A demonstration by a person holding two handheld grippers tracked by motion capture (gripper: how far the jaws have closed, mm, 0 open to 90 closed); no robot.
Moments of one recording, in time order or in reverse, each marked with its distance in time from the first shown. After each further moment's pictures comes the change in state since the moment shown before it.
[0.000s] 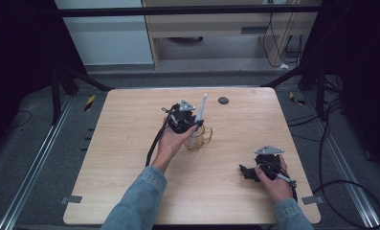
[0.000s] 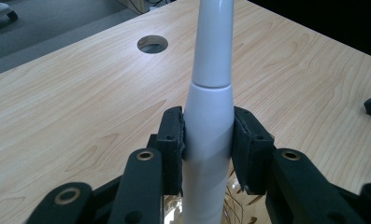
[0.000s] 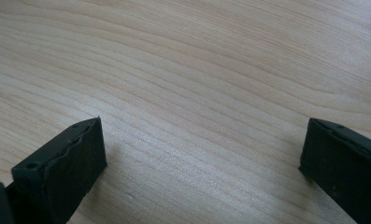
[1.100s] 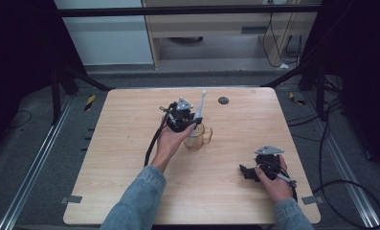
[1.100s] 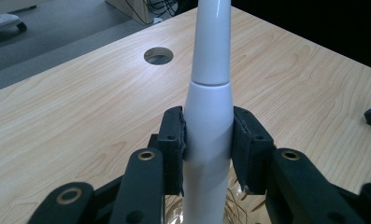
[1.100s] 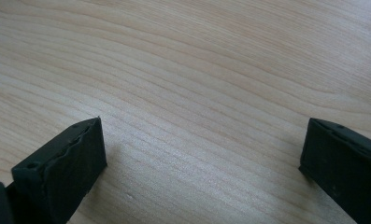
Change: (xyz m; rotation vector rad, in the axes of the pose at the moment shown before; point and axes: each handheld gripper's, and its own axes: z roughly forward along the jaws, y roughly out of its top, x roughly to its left) left arm 0.003 0.002 -0.007 -0.040 0.013 -0.001; right arm 0.000 0.000 0.000 -0.001 0.000 -0.001
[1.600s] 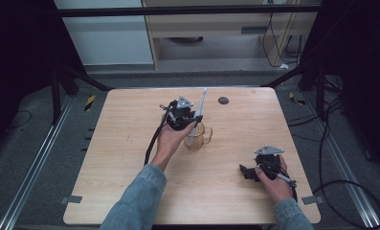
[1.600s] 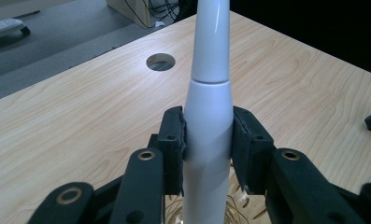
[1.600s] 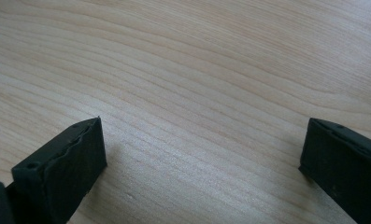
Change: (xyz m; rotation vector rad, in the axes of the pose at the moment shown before) left arm 0.000 0.006 -0.001 -0.011 0.006 0.005; right arm 0.000 0.000 0.000 0.000 0.000 0.000
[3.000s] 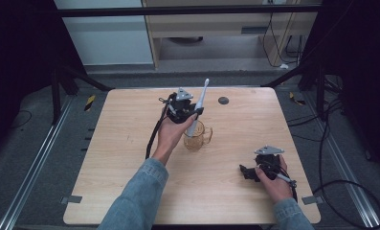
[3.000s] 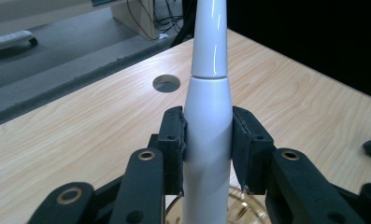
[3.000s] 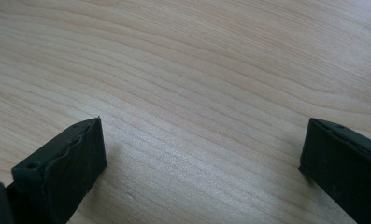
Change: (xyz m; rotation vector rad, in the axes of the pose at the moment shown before) left arm 0.004 0.021 -0.004 -0.032 0.015 -0.009; right arm 0.000 0.000 0.000 0.001 0.003 0.005
